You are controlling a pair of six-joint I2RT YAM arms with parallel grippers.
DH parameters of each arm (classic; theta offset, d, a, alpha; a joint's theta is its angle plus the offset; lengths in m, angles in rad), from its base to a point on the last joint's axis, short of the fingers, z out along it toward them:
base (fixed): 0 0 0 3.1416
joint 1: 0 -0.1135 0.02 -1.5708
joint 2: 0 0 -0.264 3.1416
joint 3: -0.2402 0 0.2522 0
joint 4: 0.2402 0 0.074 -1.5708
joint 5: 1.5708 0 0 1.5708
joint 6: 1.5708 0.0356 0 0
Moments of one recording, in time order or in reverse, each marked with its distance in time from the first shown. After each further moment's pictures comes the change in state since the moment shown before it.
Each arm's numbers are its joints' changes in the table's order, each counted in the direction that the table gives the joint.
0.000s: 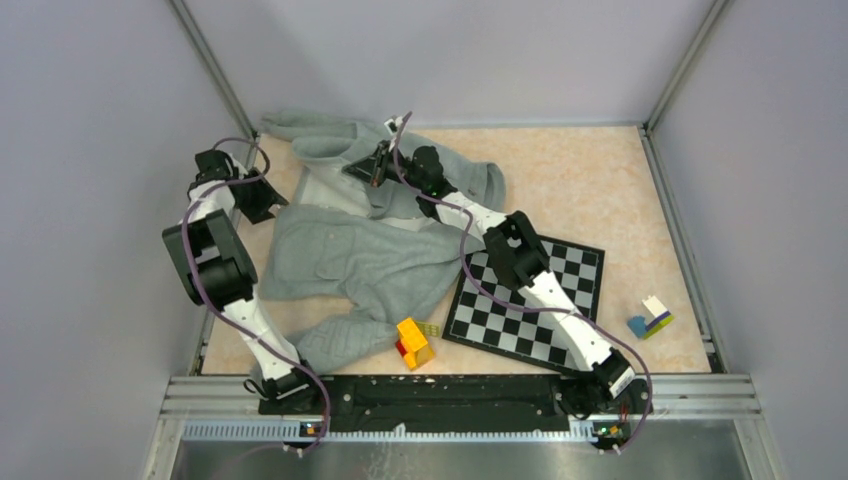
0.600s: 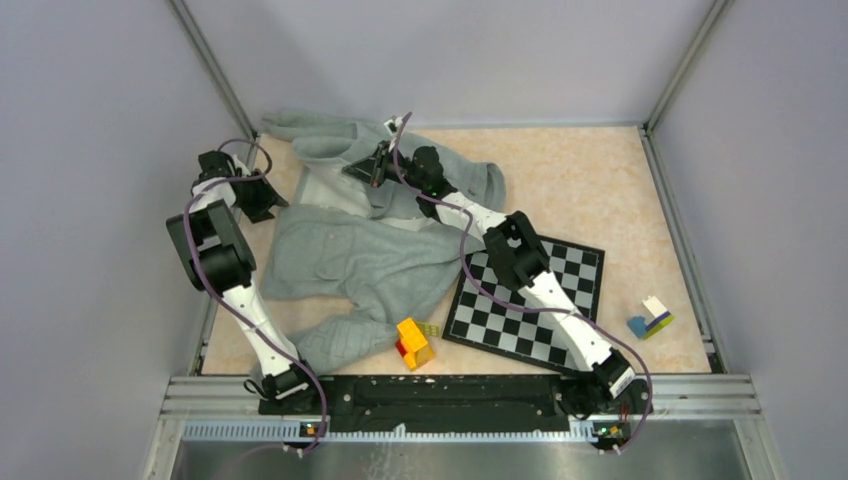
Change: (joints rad) left arm -0.014 -0.194 -0.128 0.000 0.007 0.074; right arm 0.000 0.000 0.000 -0.005 -0.012 0.001
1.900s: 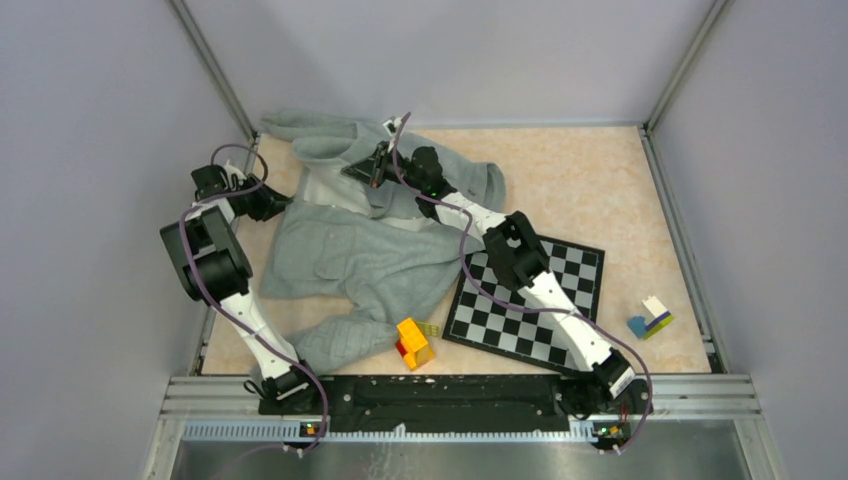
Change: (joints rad) left arm -0.042 0.068 0.214 -0.290 0.298 -0.161; right arm -0.006 0.000 -0.001 0.009 0.003 -0.003
